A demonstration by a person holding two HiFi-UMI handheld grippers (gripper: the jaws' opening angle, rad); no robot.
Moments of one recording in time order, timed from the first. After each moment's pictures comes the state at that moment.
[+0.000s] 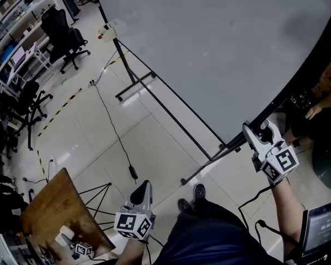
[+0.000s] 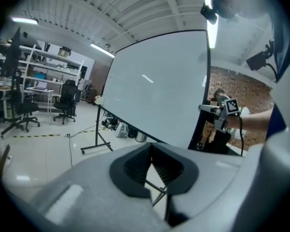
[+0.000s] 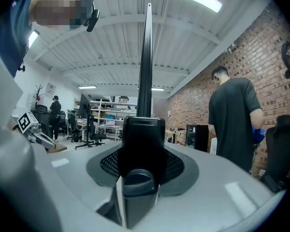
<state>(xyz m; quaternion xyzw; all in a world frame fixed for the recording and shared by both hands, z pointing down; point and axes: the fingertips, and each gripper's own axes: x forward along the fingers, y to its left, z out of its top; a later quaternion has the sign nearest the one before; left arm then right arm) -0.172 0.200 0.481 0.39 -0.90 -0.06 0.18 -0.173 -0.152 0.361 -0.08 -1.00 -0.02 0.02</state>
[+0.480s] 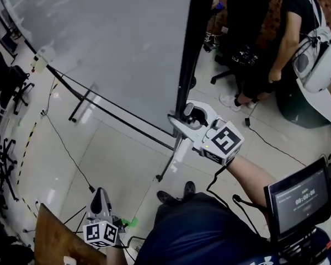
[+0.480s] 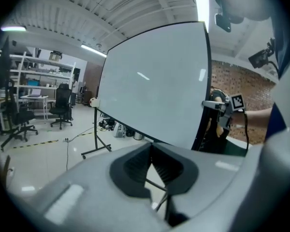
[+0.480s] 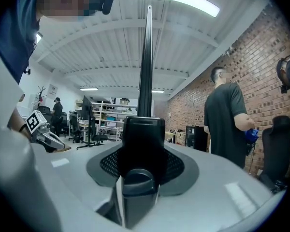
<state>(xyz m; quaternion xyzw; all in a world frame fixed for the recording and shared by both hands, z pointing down) -0.190 0.224 0.490 0.39 -0.90 -0.01 0.18 -0.156 -0.109 0.385 -0.10 -0.99 -0.02 0.01</state>
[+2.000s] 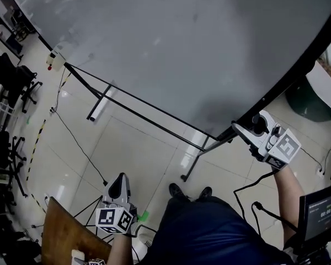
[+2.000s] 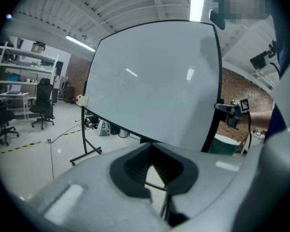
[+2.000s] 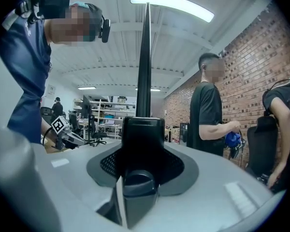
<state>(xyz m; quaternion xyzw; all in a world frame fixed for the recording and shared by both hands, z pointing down) -0.104 0.155 0.490 0.50 -0.85 0.00 0.19 0.061 -0.174 0.374 -0.06 -1.00 -0.01 0.01</state>
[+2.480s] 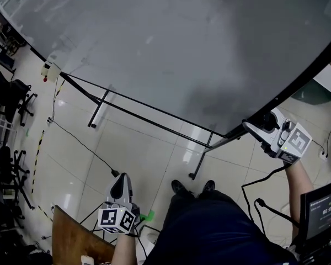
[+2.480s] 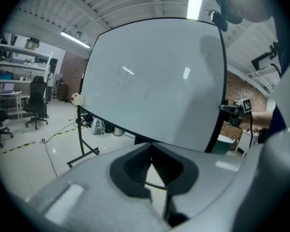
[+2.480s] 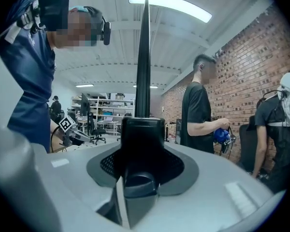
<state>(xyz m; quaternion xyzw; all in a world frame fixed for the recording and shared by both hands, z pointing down) -0.130 0.152 0.486 0.52 -0.83 0.00 0.19 0.083 -0.171 0.369 -0.05 -1.00 0.00 0.06</state>
